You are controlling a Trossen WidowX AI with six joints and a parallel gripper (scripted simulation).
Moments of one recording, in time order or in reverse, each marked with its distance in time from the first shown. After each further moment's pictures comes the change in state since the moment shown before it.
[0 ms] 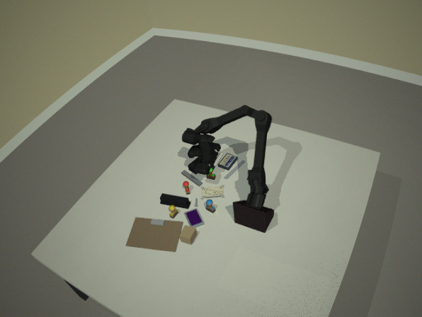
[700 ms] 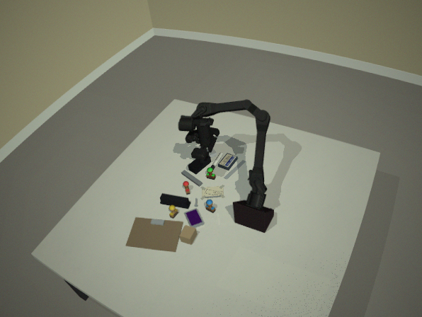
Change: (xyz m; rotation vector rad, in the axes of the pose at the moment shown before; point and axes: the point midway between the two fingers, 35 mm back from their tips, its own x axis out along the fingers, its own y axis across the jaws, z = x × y) arm -0.090 -0.001 -0.002 -0.005 -0.013 -0.008
